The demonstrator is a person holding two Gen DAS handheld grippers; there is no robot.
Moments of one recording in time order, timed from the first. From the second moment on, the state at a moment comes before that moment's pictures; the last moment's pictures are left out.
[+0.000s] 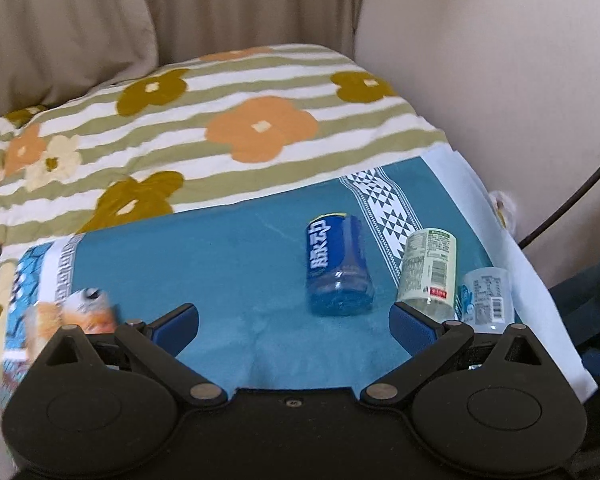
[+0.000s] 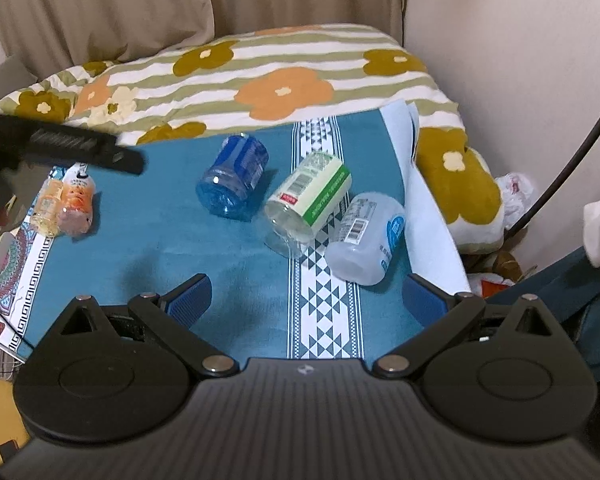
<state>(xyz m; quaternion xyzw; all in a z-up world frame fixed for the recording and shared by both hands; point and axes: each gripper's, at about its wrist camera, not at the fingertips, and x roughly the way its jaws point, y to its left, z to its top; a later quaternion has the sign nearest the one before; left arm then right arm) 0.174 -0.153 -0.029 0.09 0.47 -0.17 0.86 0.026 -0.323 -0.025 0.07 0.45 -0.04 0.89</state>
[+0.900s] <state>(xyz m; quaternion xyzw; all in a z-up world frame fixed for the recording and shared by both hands) 0.270 -0.227 -0.132 0.13 0.58 -0.20 0.78 0.059 -0.341 -0.085 0.12 0.50 -0.02 0.86</state>
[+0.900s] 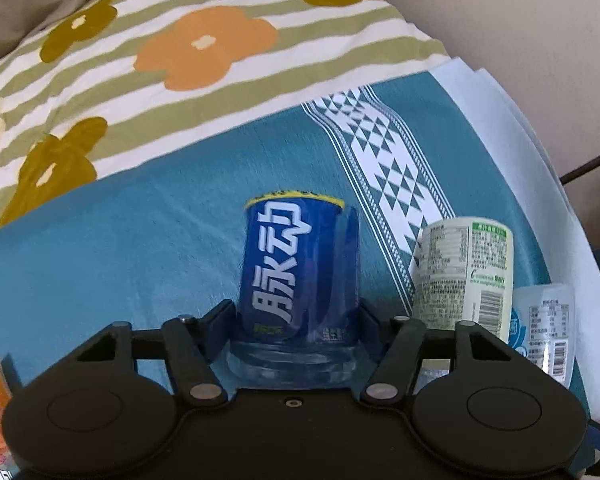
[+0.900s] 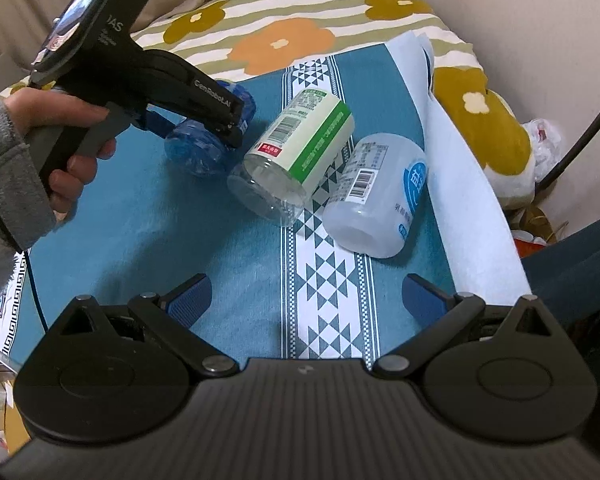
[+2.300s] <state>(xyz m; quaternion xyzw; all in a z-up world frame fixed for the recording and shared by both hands) 0.139 -0.092 -0.088 0.04 0.57 -0.13 0.81 0.057 -0.283 -0.061 0.07 0.48 0.04 0.87</state>
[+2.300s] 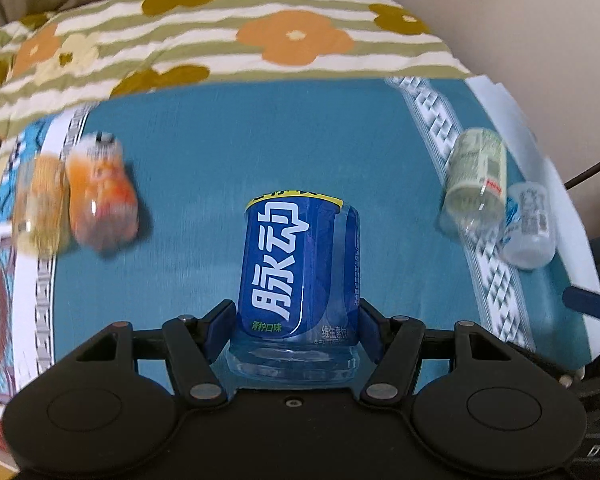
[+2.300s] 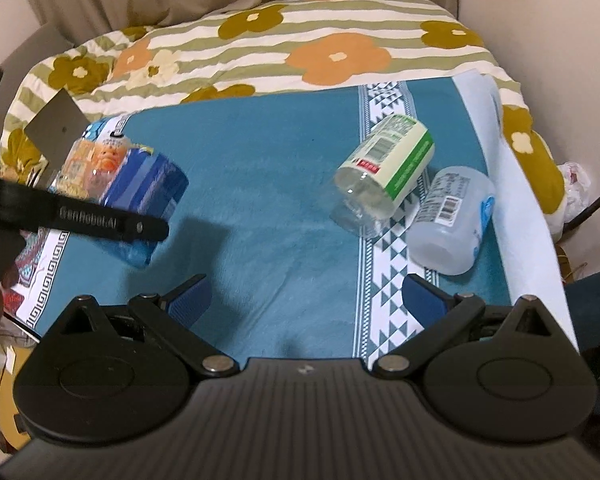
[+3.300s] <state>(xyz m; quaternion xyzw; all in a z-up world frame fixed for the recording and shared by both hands) 0.118 -0.103 -0.119 0.06 0.57 -0.12 0.81 0.055 -0.284 -0.081 0.07 0.50 0.02 0.86</state>
